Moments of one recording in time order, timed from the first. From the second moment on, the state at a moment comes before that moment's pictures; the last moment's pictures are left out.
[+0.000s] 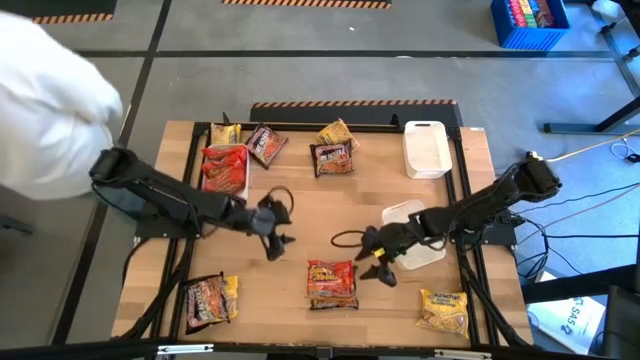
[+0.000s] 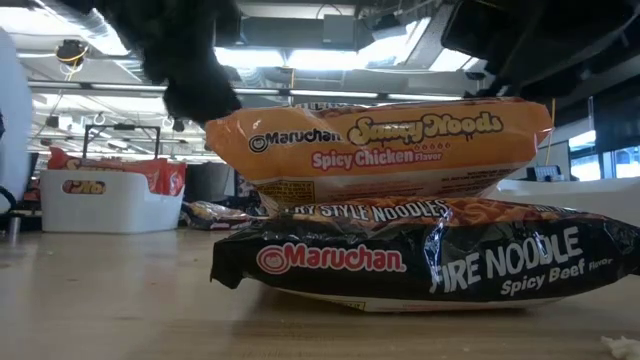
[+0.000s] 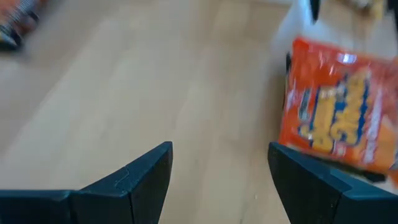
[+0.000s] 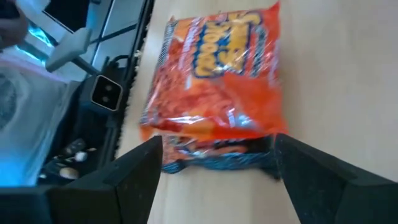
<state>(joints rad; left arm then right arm) -0.27 1.32 0.76 -0.21 -0.26 -0.55 0.35 1.45 0.67 0.15 -0.19 0.53</state>
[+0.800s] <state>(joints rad) -0.45 1.73 0.76 0.19 -0.28 -0.64 0.48 1.67 0.67 0.43 -0.01 0.96</state>
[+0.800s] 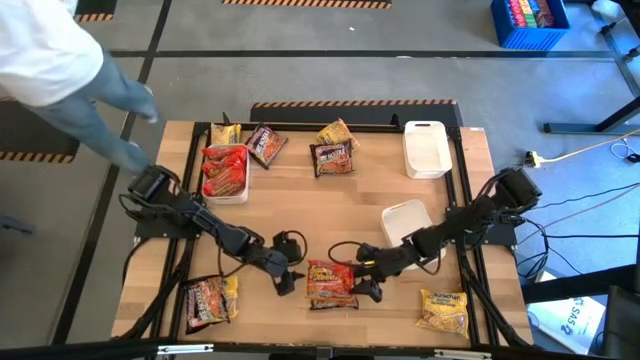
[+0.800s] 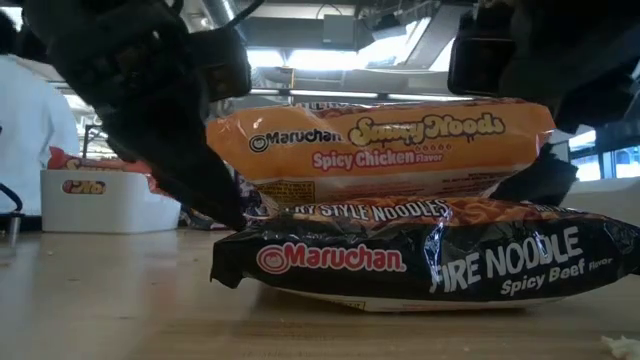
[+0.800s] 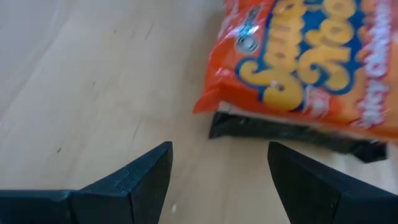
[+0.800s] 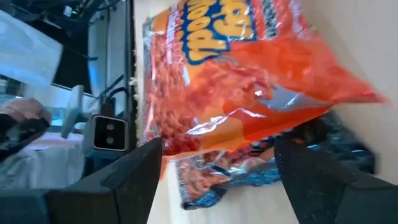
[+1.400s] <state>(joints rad) -0.44 1.79 0.82 0.31 -0.27 -0.56 0.48 1.70 0.67 0.53 0.10 0.93</state>
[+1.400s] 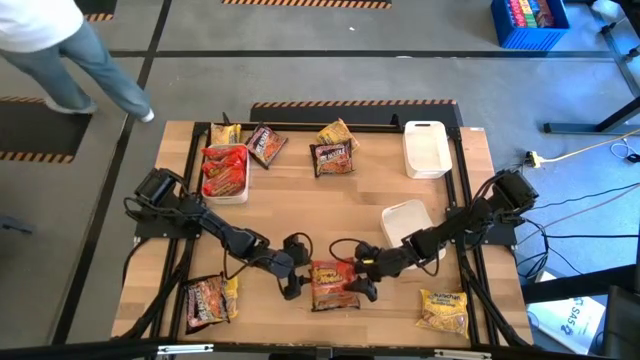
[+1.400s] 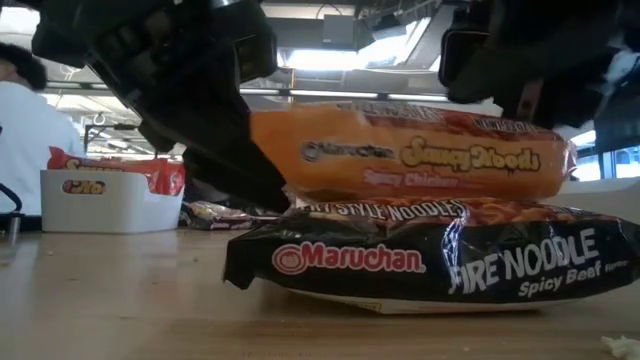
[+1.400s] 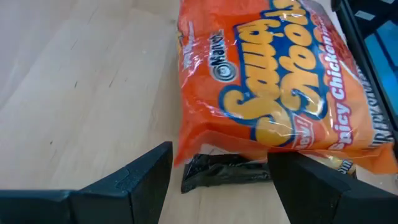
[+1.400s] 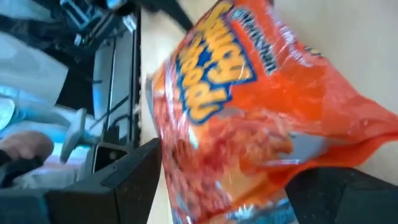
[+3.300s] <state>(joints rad) -0.43 1.61 0.83 0.18 -0.30 -0.49 0.49 1.74 0.67 0.70 0.28 0.52</state>
